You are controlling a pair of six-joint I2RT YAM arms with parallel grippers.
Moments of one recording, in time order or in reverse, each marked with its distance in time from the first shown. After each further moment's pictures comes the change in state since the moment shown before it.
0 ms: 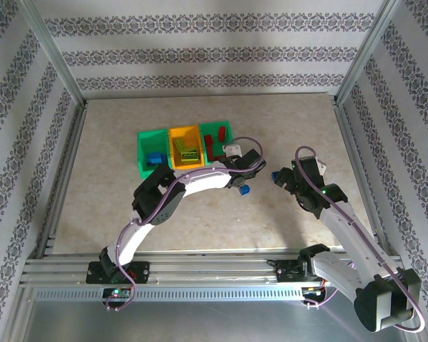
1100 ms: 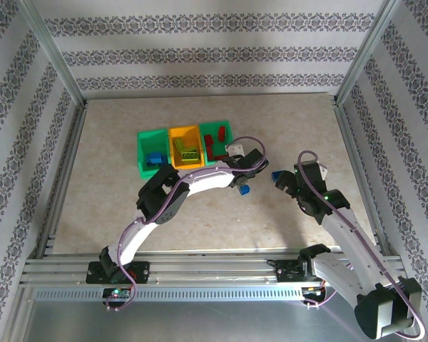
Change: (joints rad) left arm -0.002 0.045 0.049 0.004 -0.002 -0.012; right arm -0.006 -0.061 -0.042 0.003 -0.019 -0.006
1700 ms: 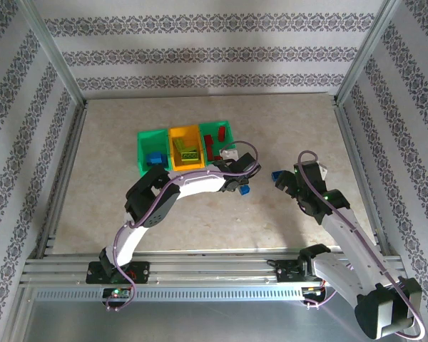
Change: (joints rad) left arm -0.002 -0.135 -0.196 0.050 0.084 0.042; right arm 0.000 0.000 0.000 0.000 0.001 0.004
